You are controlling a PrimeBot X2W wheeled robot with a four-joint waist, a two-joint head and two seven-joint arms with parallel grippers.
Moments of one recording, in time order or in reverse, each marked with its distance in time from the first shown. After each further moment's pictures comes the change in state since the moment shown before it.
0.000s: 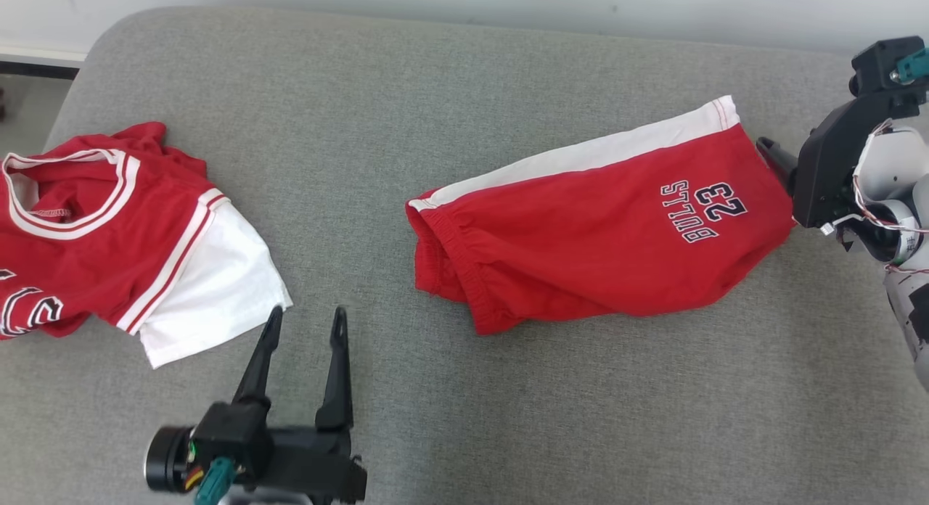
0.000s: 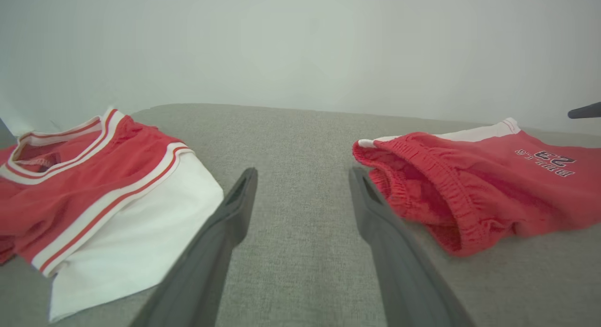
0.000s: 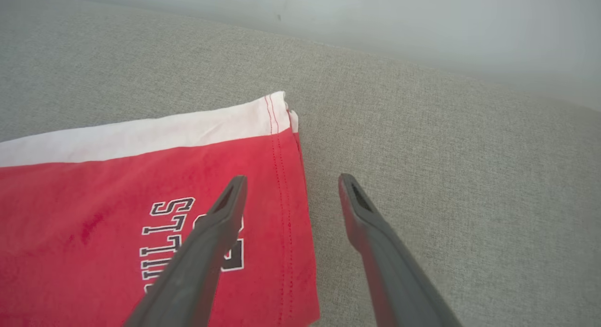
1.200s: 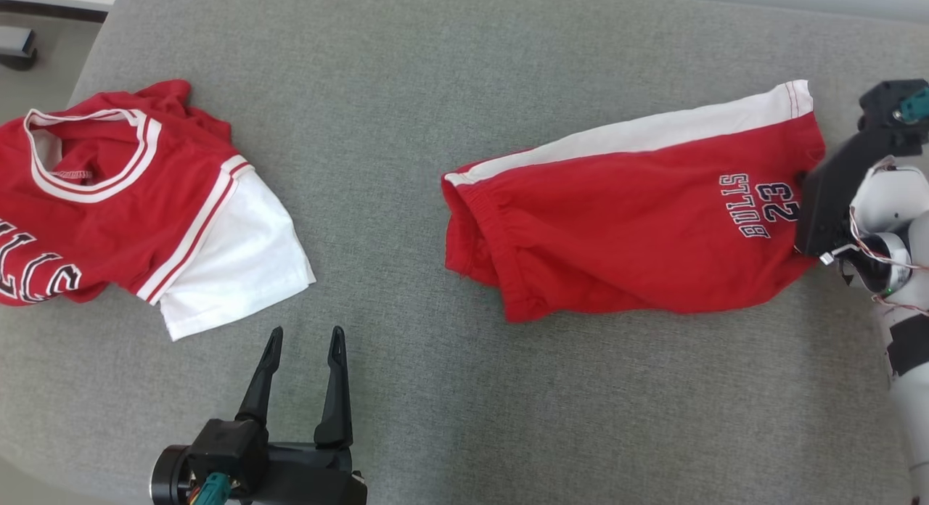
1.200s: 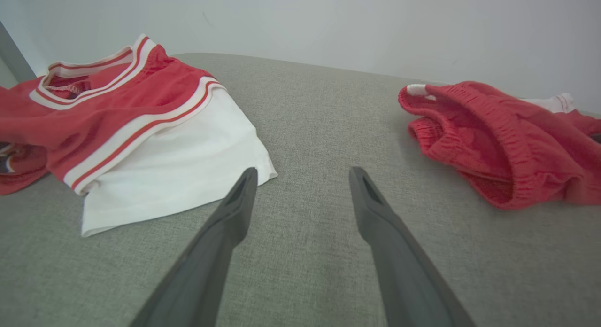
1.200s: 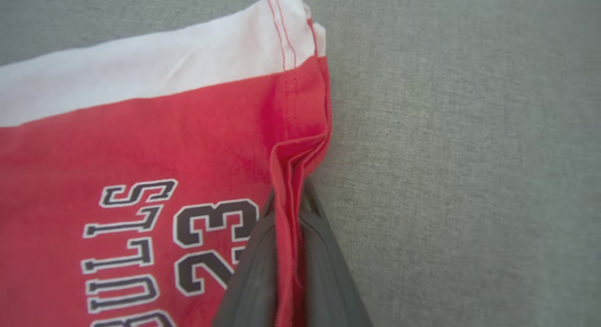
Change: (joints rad) left arm 0.079 -0.109 0.142 0.023 0.066 -0.119 0.000; right arm 0.141 0.128 -0.337 -0.071 -0.293 0.000 0.118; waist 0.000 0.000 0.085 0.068
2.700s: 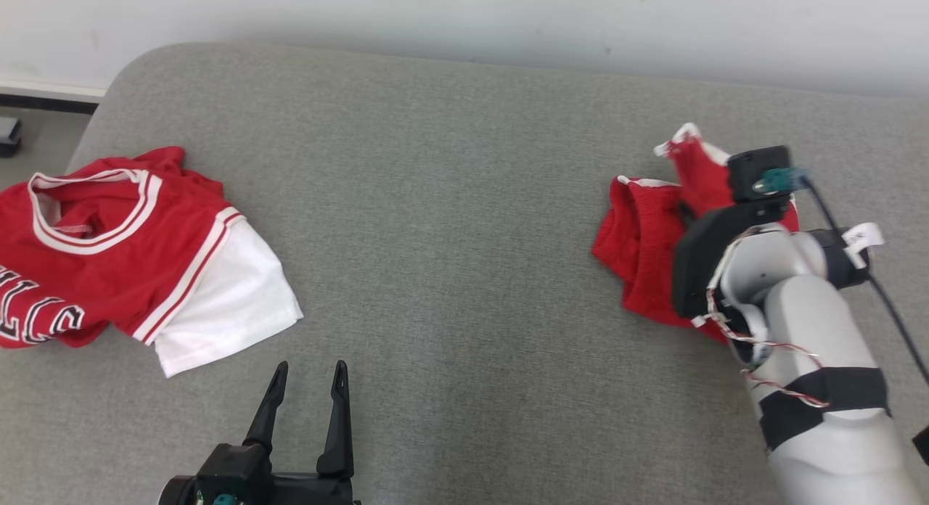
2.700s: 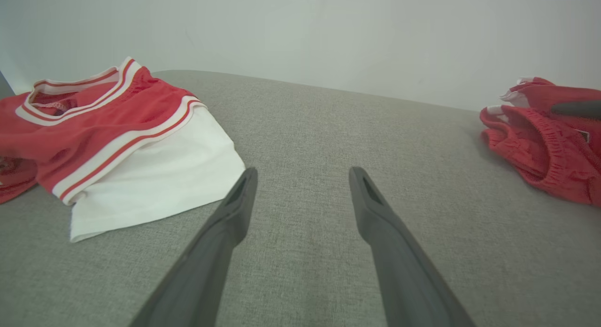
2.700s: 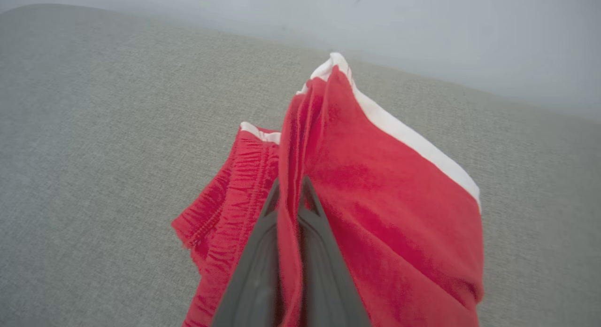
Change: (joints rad) left arm 0.046 -0.001 0.003 0.045 0.006 -0.013 0.000; right arm 0.156 0.241 0.005 -0.174 -0.189 0.000 -0.213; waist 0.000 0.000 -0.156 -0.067
